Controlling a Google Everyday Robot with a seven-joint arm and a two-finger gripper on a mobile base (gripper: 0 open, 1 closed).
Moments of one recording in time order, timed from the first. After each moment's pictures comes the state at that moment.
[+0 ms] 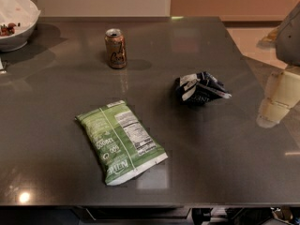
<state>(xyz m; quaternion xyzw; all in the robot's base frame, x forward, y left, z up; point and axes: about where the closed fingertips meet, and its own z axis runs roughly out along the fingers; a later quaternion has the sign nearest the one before) 0.438 -0.217 0.976 -0.60 0.78 -0.03 0.16</state>
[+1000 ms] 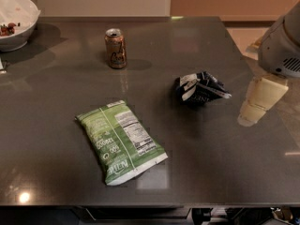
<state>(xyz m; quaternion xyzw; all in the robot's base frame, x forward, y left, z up) 0.465 -0.208 0.948 -0.59 0.79 -0.03 0.19</state>
